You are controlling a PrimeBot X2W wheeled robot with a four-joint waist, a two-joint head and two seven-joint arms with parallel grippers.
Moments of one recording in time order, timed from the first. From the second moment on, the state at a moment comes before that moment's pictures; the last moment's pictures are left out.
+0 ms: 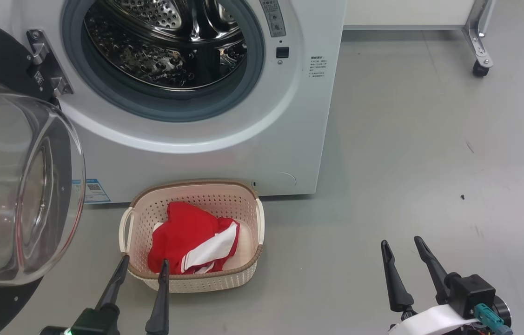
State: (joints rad) left arm 0.18 0.06 -0.22 -0.08 -0.22 0.06 -0.15; right arm 0.11 -0.04 0.23 0.14 0.30 0.00 -0.26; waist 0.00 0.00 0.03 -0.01
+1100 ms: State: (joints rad) left arm 0.18 0.06 -0.22 -0.09 -0.22 0.07 -0.14; right arm 0.11 -0.04 0.22 0.14 0.30 0.00 -0.26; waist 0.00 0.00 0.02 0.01
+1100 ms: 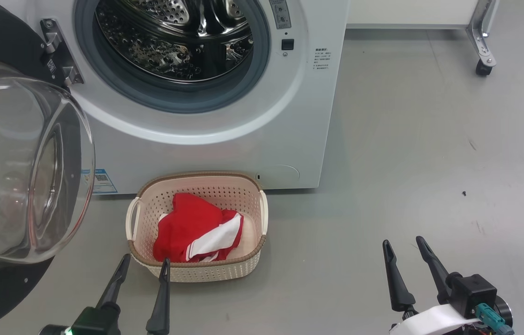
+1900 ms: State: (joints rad) left arm 0.18 0.06 -0.21 -0.10 -0.22 0.09 -0.15; right arm 0.11 -0.05 0.20 0.13 0.28 0.01 -0.26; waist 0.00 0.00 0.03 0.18
